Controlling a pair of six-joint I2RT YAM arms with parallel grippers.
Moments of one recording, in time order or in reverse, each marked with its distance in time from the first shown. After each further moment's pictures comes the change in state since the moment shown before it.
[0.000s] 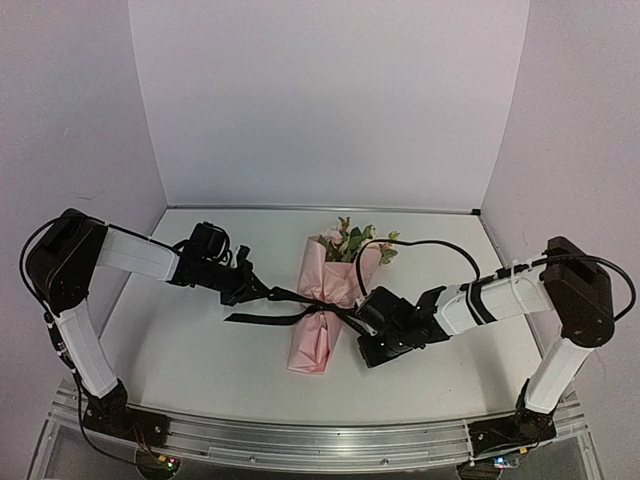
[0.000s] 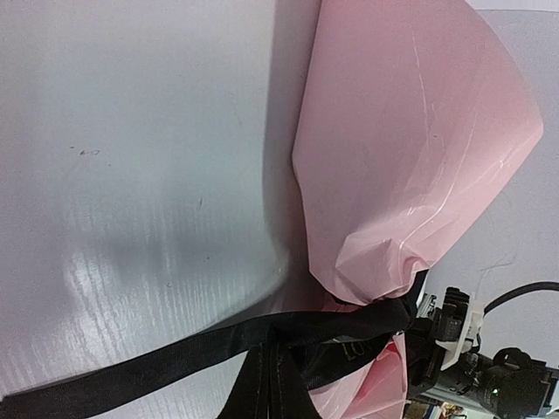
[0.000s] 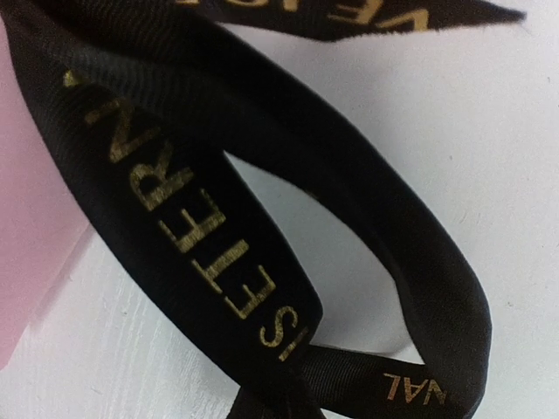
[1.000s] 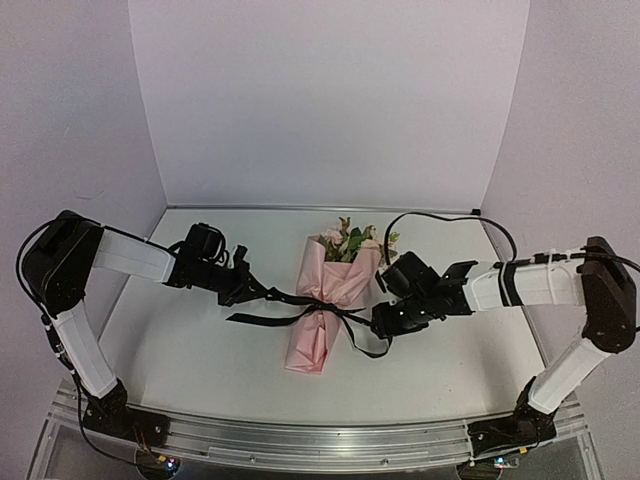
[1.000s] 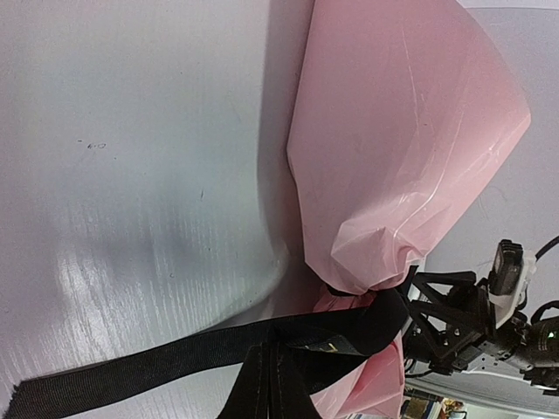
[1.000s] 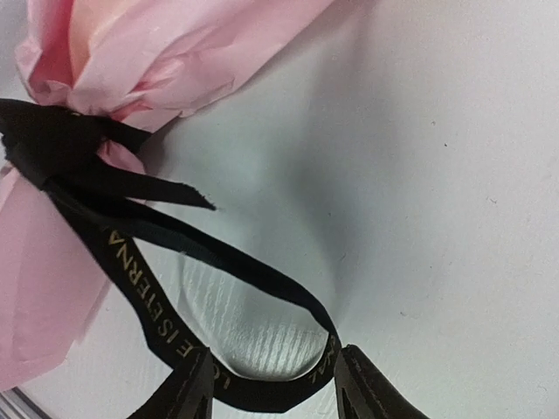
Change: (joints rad) left arm 0.016 -0.031 -0.039 0.024 0.017 0.010; right arm -0.140 -0.172 0.017 -0.080 -0.073 0.000
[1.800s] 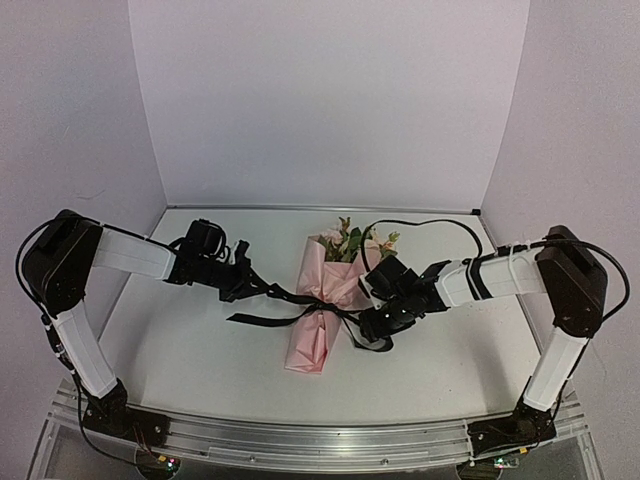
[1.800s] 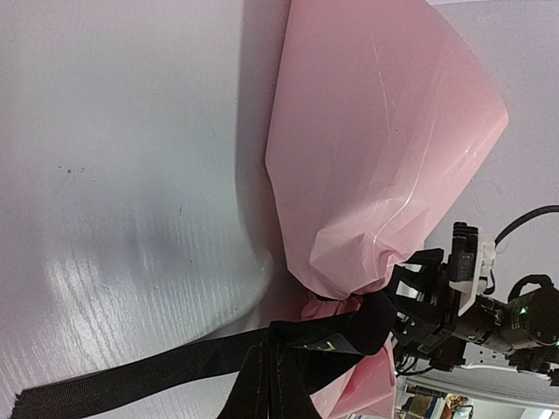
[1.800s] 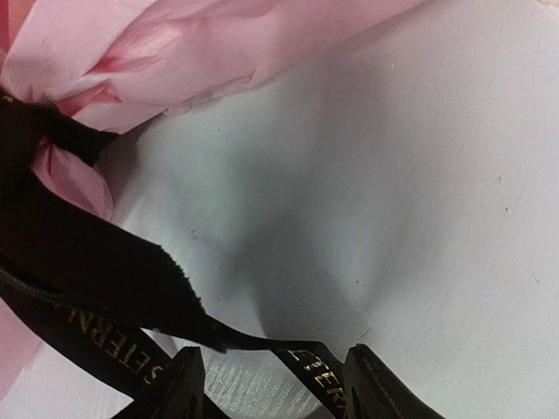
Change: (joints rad) left arm 0.000 0.000 0.025 -0.003 0.008 0.023; right arm -0.027 0.213 0.097 0.039 -0.013 -0.174
